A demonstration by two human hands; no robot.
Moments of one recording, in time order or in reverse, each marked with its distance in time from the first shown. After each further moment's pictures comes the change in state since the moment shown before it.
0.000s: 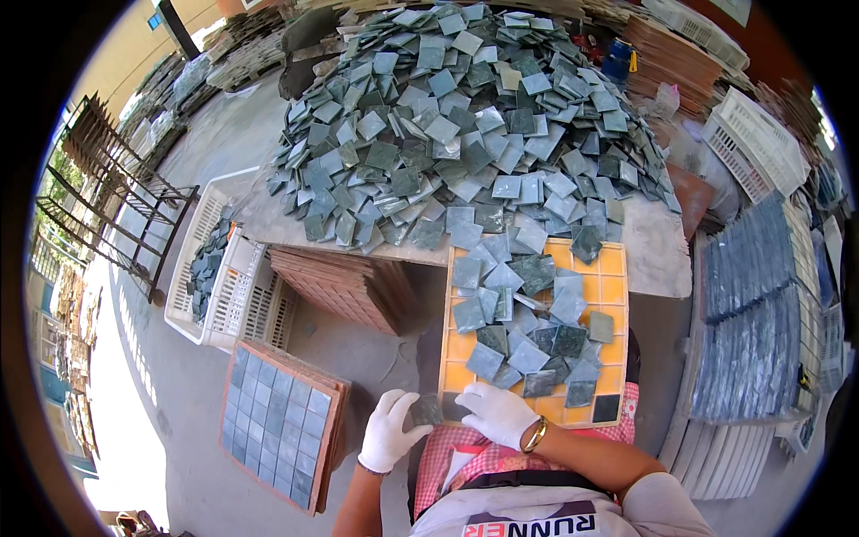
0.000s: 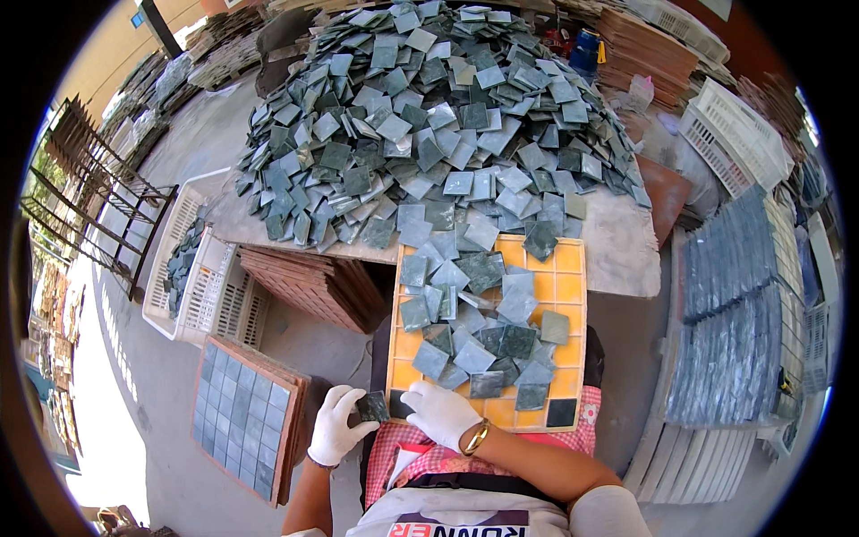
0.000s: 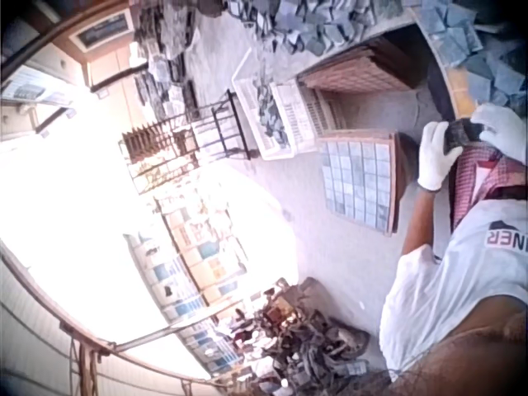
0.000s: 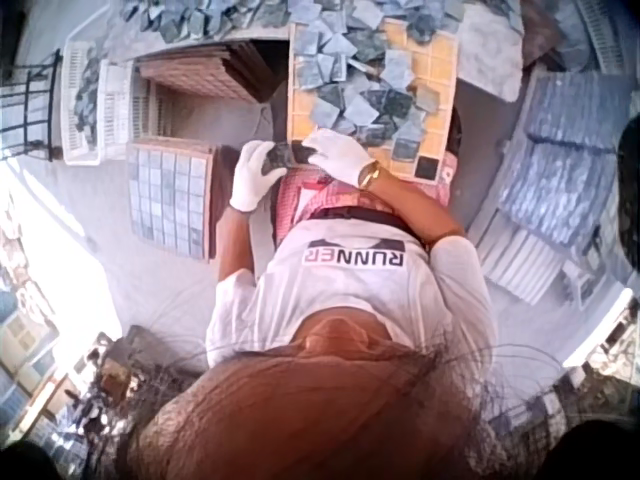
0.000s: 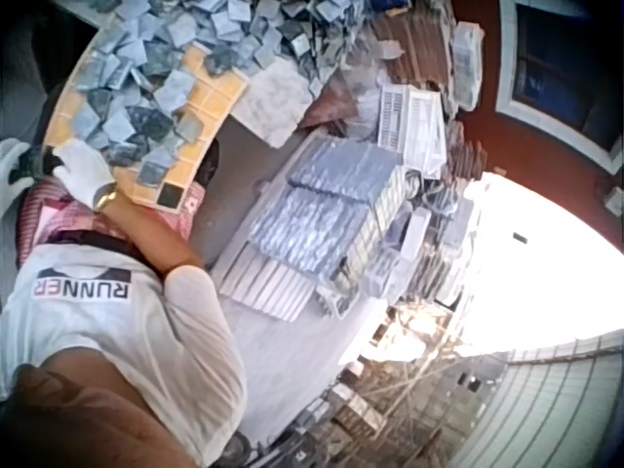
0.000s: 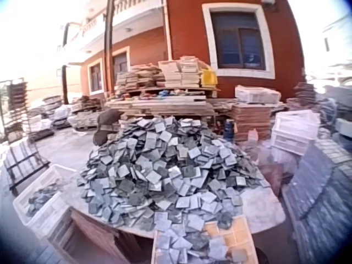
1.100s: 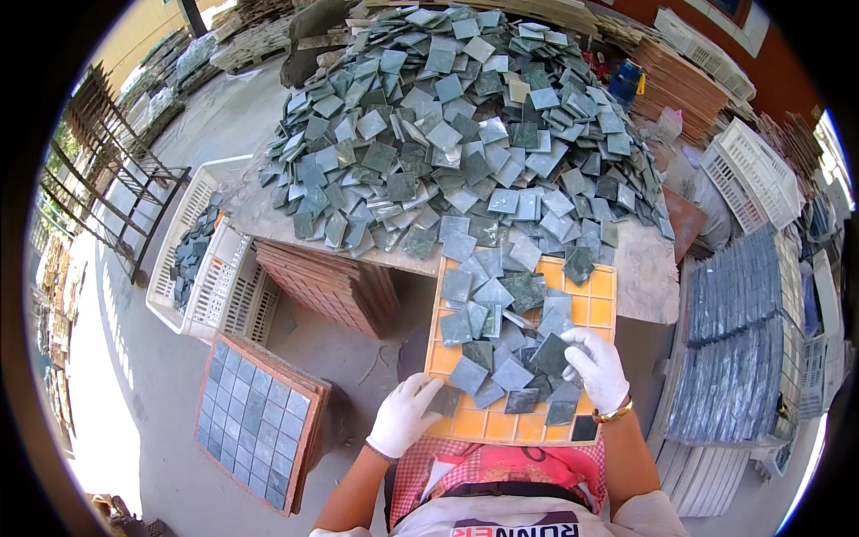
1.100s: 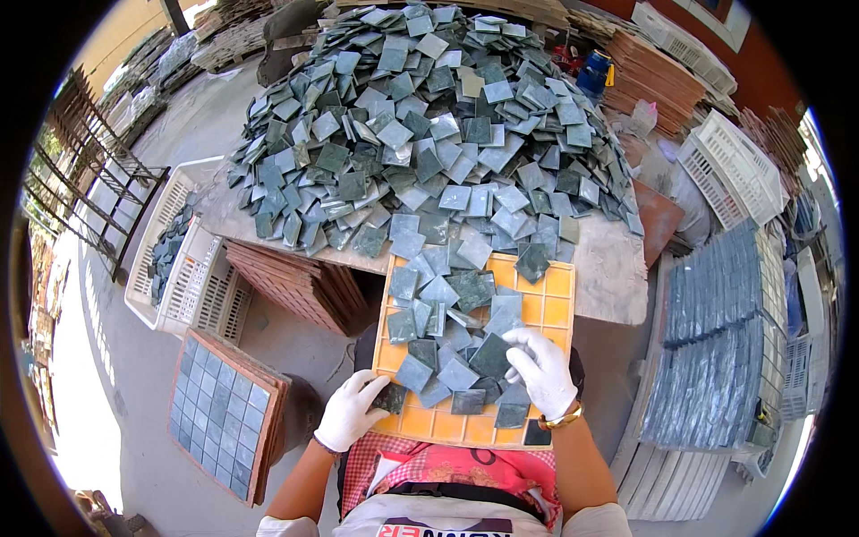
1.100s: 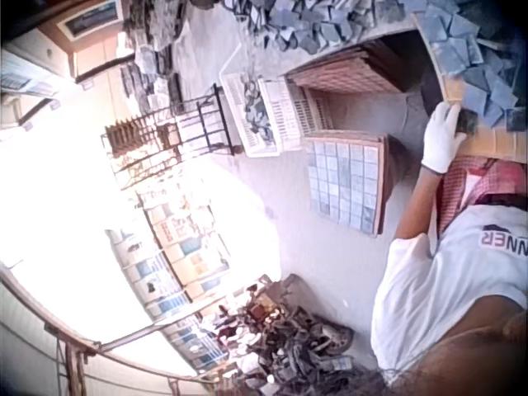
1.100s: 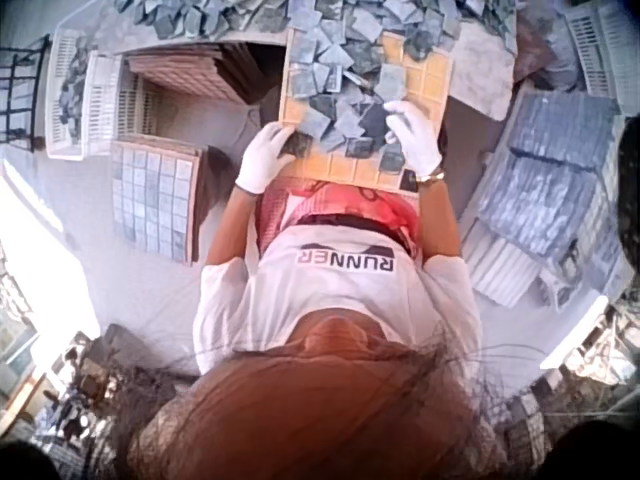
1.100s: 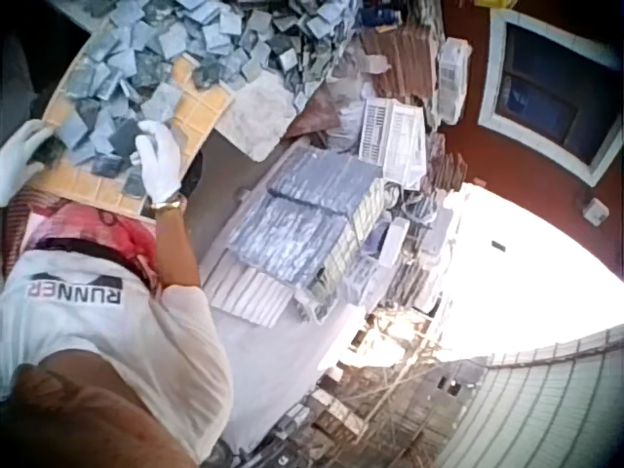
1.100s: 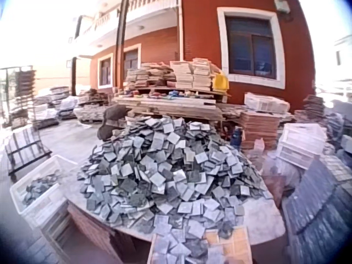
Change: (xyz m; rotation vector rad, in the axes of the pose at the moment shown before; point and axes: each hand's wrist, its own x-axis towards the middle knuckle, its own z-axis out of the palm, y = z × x) left_hand 0.050 0.015 0.029 0.076 -0.124 0.125; right_hand -0.038 0.041 -0.137 0.685 0.471 0.534
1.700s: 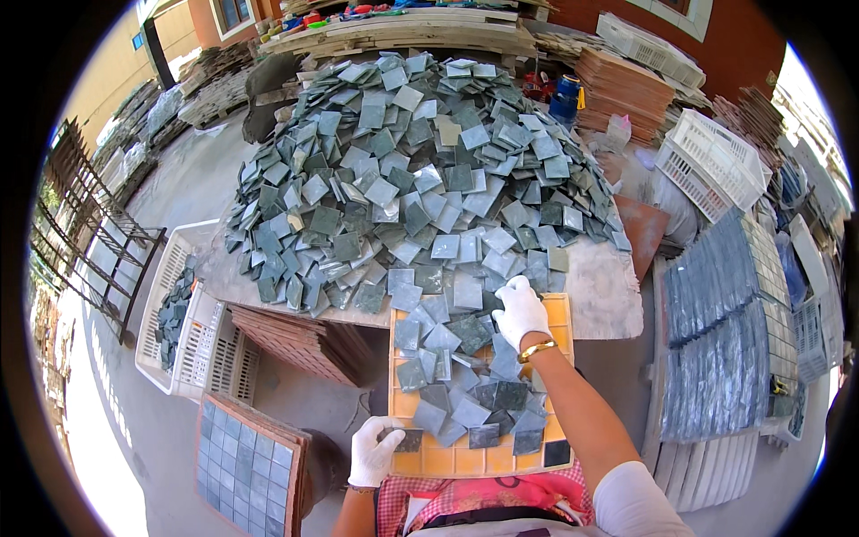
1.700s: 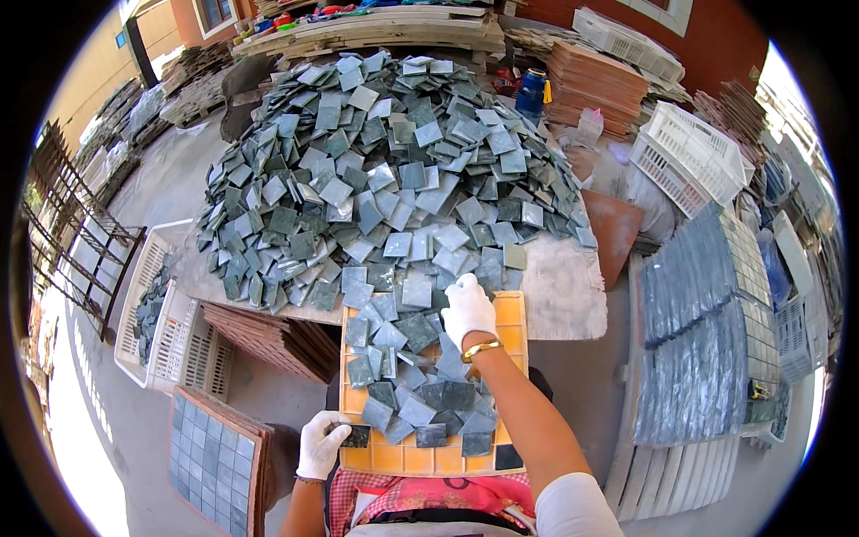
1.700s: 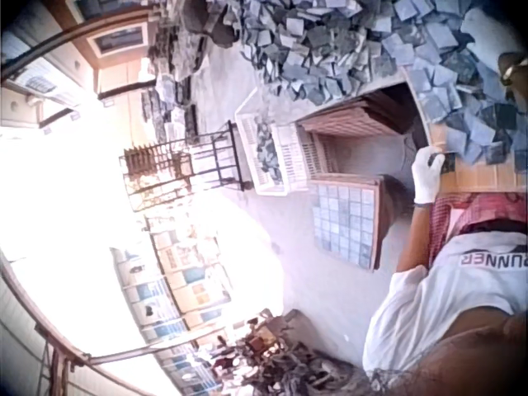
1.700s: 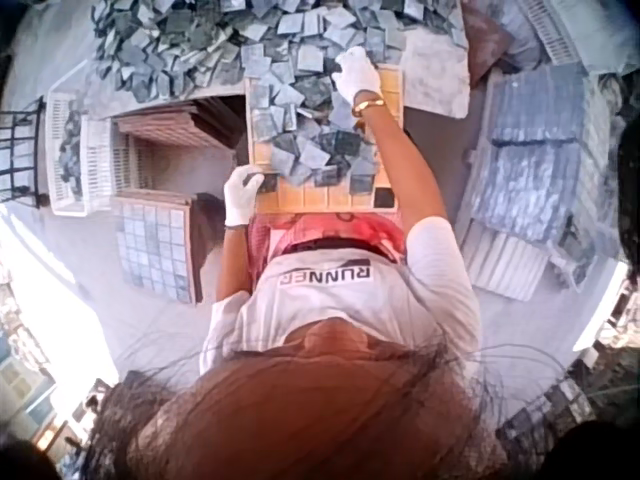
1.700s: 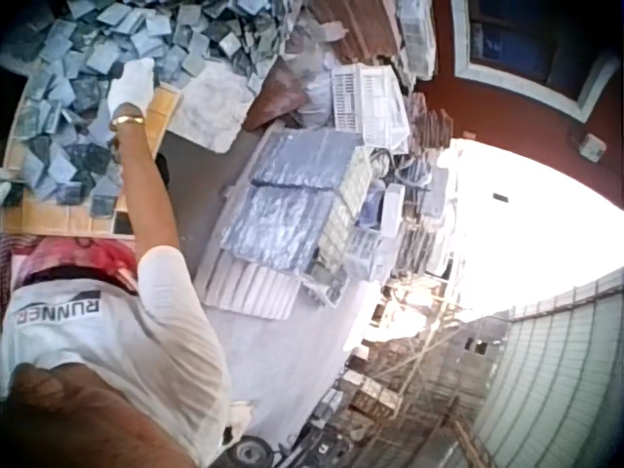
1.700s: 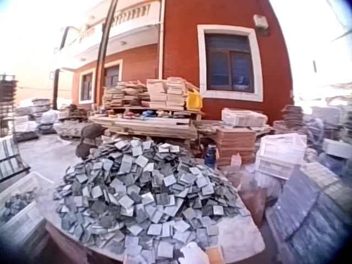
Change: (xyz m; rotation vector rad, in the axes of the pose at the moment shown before) left_hand 0.013 0.002 0.012 -0.593 0.232 -0.395; right_hand 0.140 -0.011 0.007 -0.985 0.294 -0.260
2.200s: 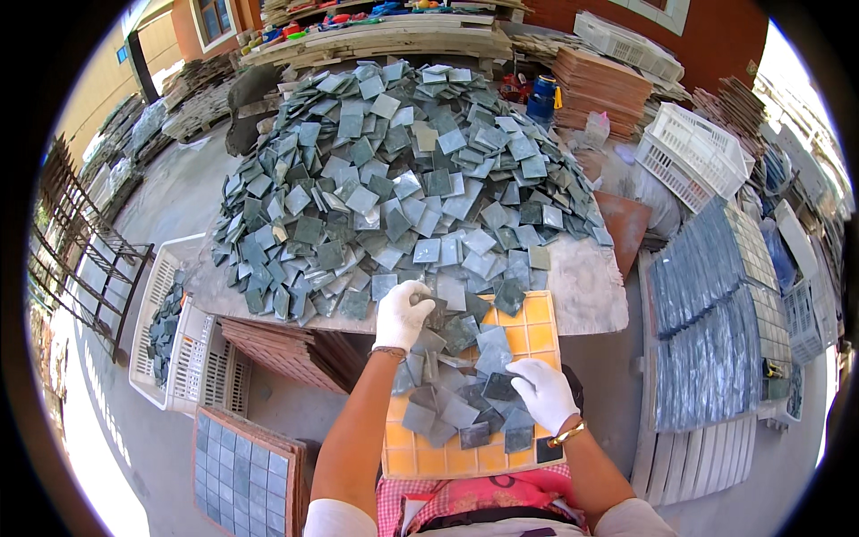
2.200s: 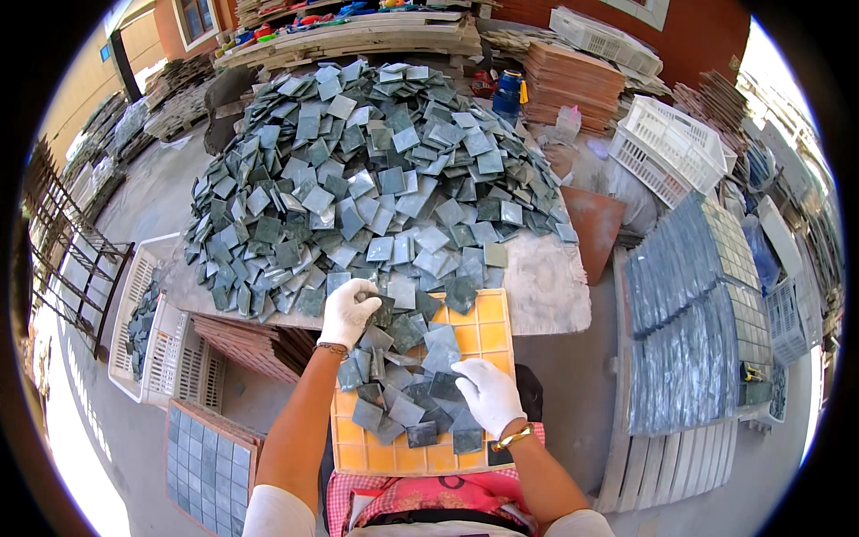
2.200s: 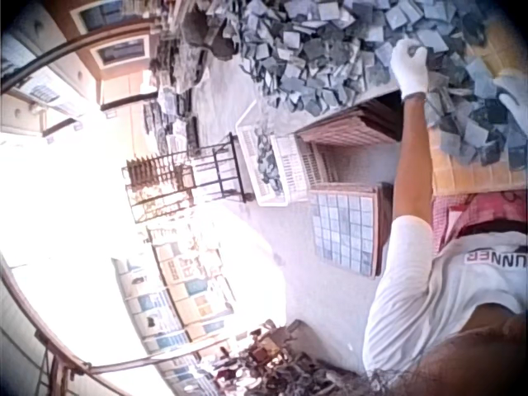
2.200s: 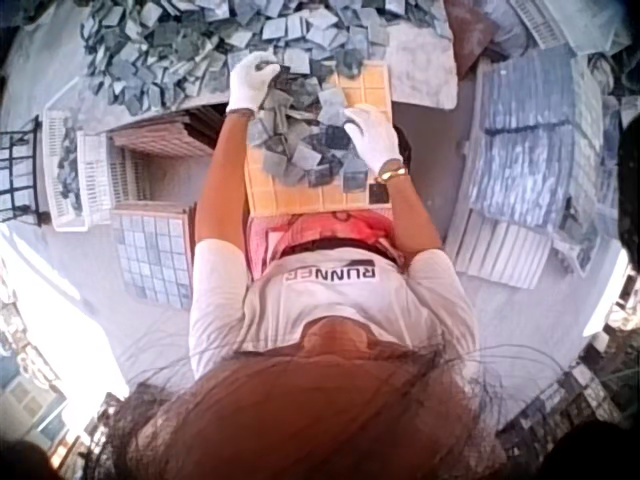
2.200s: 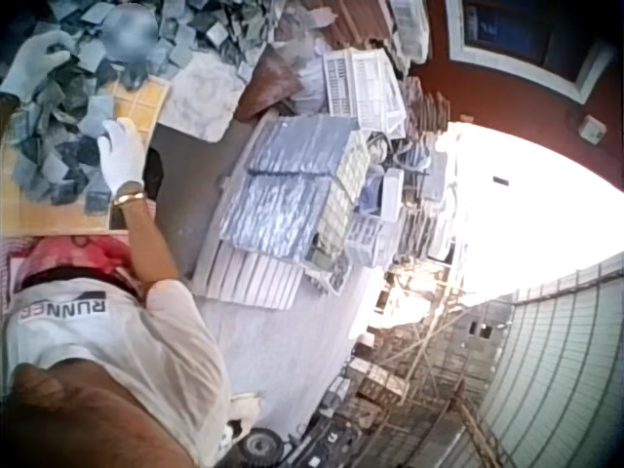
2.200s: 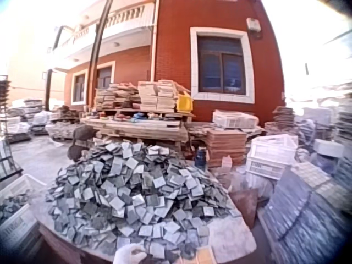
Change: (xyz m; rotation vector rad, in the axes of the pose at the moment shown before) left_hand 0.199 0.090 0.066 0.220 -0.056 0.303; right_hand -0.135 0.027 -0.035 0.524 -0.036 0.005
